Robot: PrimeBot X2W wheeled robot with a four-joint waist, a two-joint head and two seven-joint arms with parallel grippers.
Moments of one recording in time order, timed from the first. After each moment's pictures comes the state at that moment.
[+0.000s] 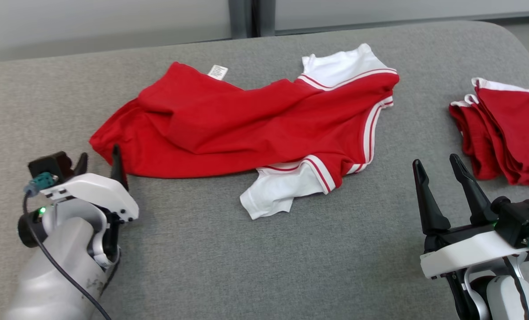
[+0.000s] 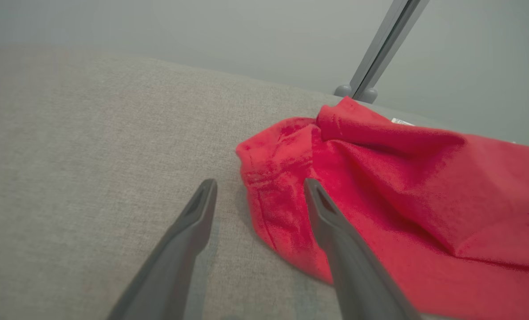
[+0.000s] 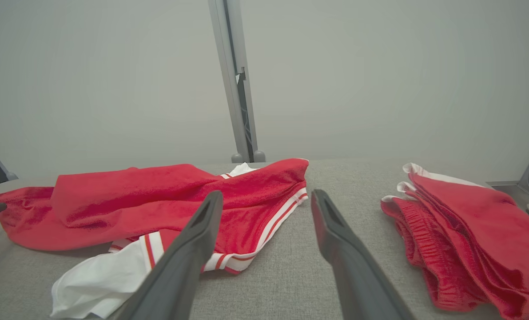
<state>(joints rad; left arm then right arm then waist) -0.65 0.28 -0.62 0.86 -0.97 0.19 -0.26 -0.14 -0.05 0.05 0.03 0.21 0.13 -0.10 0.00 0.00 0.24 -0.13</state>
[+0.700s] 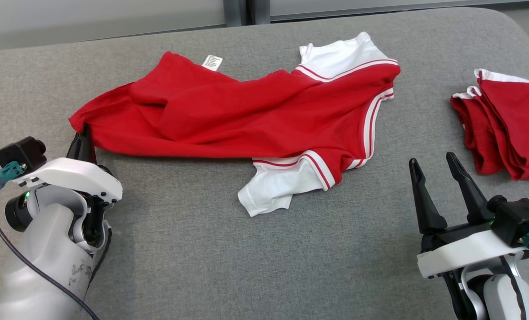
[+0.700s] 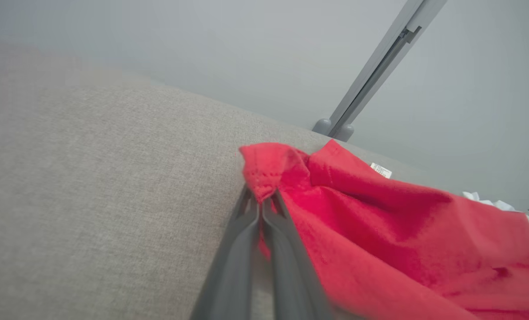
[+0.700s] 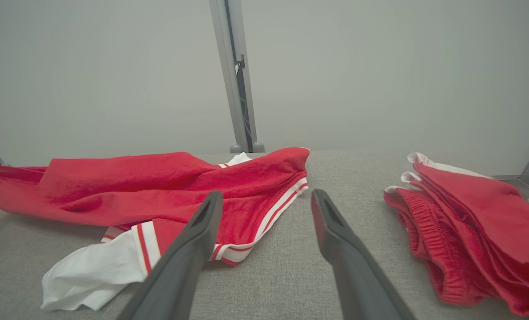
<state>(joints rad) -0.69 0.28 -0.44 0.87 -0.95 0.05 -0.26 -0.15 -0.05 0.06 0.03 0.20 0.13 -0.10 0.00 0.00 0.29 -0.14</state>
